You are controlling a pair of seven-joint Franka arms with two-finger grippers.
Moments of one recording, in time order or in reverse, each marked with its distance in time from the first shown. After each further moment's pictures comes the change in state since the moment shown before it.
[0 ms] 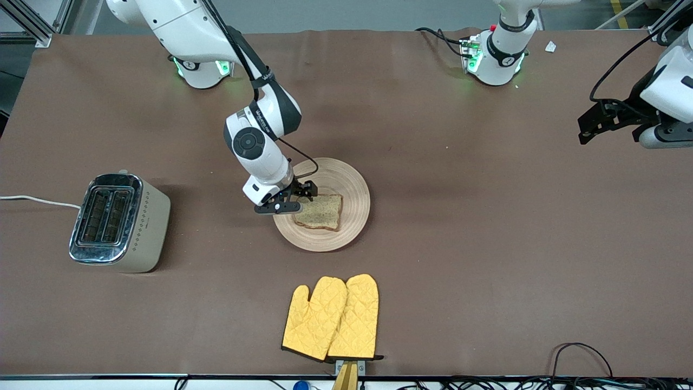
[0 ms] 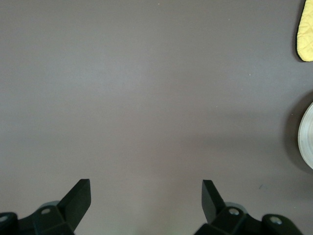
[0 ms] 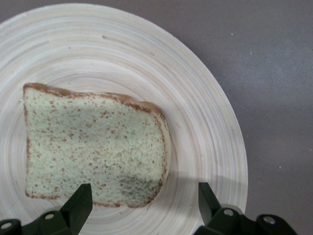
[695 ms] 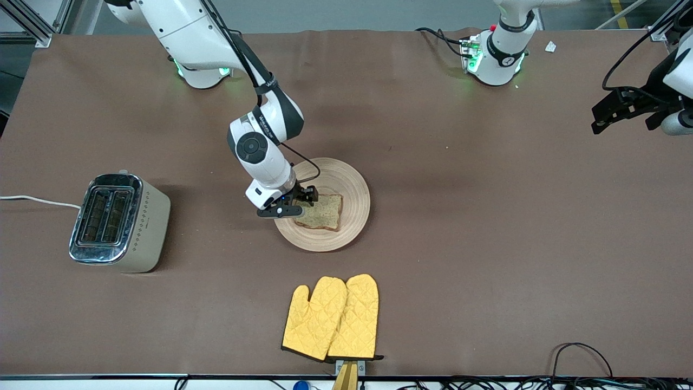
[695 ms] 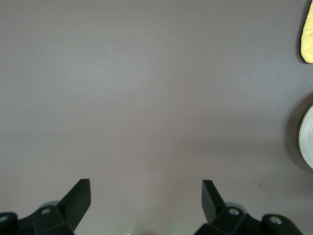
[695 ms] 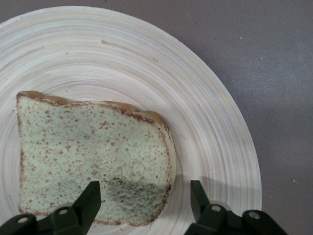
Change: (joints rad) left arm 0.025 -0.036 0.002 -0.002 -0.002 -0.029 0.000; right arm 0.004 0.043 0.000 0.025 0.000 0.025 0.001
